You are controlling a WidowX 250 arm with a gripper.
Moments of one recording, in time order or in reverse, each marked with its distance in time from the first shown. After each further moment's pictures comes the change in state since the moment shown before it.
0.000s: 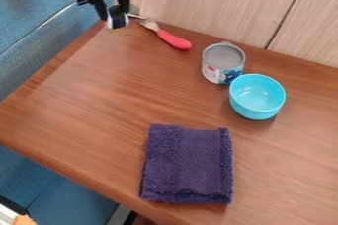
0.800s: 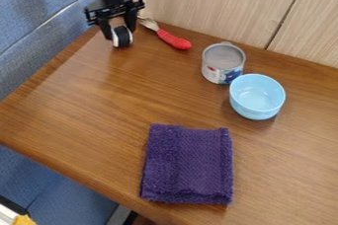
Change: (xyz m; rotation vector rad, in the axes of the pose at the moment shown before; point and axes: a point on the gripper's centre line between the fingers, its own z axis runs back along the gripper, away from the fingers) arm 0.000 -0.007 -0.050 0.054 0.062 0.020
